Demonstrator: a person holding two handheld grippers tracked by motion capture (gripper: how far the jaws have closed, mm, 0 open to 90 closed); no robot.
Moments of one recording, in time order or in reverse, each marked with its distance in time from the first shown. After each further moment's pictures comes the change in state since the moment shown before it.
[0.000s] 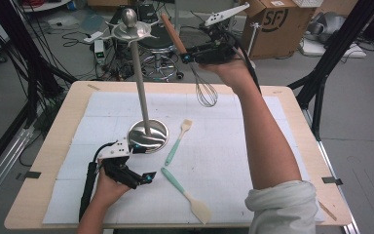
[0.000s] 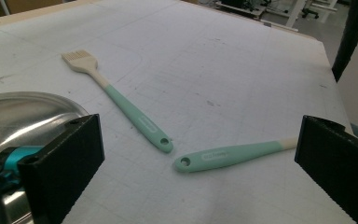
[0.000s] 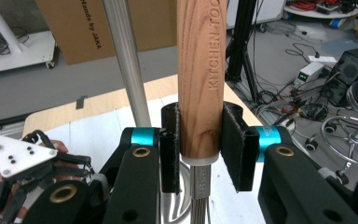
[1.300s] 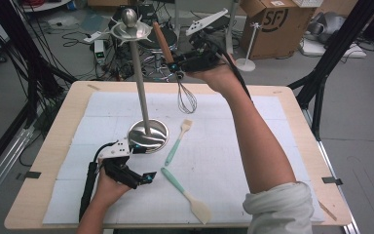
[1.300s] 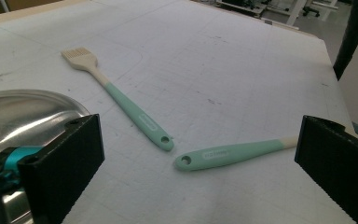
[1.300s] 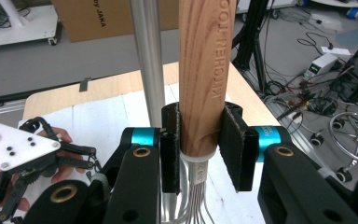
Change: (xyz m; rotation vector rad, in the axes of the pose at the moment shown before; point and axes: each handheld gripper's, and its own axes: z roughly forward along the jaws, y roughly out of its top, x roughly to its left) left arm 0.000 0.000 0.000 0.010 -0.005 -0.004; right arm 0.020 0.003 0.032 0.086 0.022 -0.046
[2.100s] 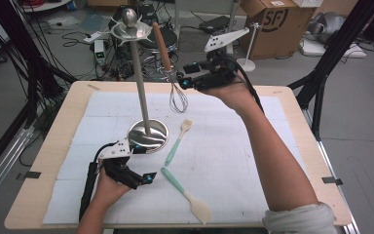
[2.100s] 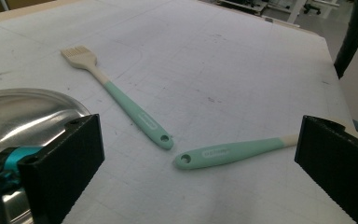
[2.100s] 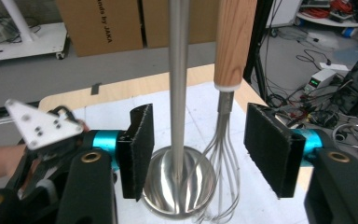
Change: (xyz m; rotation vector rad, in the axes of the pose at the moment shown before) left arm 0.000 0.000 0.001 0.009 0.004 0.005; right arm 0.021 -0.041 -0.030 -0.086 0.012 -0.011
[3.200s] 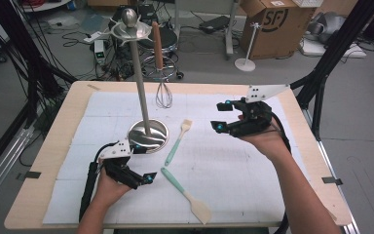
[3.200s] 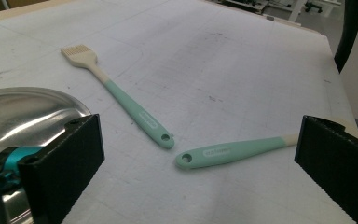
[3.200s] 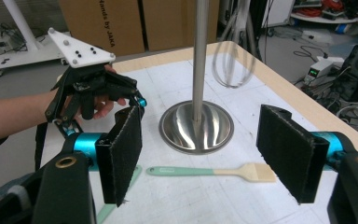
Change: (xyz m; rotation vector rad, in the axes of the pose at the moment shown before) left arm 0.000 0.000 0.001 0.001 -0.002 -0.007; right arm 0.039 -0.115 -0.058 -0.075 -0.027 0.041
